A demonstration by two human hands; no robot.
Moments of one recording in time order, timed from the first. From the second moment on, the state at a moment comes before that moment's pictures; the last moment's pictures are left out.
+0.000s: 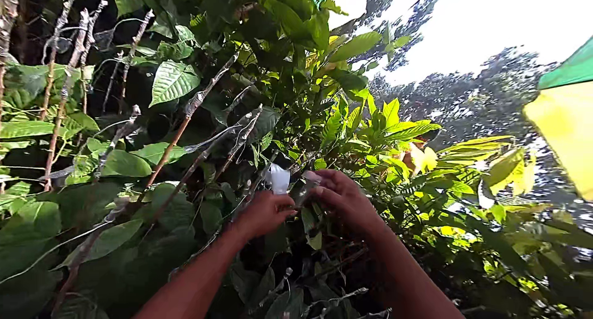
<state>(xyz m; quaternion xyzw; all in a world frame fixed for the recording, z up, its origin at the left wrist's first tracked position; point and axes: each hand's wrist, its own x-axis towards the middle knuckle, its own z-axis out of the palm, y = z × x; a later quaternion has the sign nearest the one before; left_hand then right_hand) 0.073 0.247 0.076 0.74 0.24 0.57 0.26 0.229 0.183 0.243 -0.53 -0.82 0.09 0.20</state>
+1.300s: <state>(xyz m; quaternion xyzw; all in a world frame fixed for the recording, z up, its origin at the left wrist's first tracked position) 0.066 0.252 0.080 0.59 0.27 0.65 0.41 0.208 0.186 0.159 -0.40 -0.89 -0.21 -0.02</state>
